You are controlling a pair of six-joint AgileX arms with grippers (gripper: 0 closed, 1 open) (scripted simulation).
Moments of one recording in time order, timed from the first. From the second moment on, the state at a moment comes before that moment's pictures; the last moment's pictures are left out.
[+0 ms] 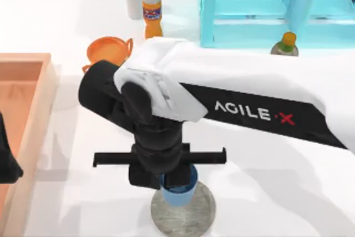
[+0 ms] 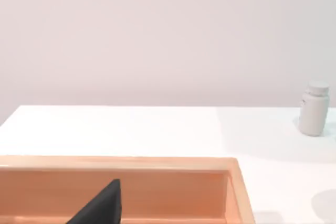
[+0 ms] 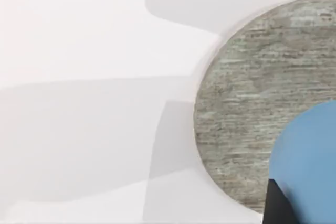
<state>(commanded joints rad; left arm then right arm) 0.00 0.00 0.00 0.00 0.00 0.00 1.00 2.17 1.77 -1.17 0.01 1.02</state>
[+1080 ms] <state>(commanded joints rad) 0.00 0.00 0.00 0.00 0.00 0.00 0.99 2.18 1.65 -1.04 0.01 1.01</state>
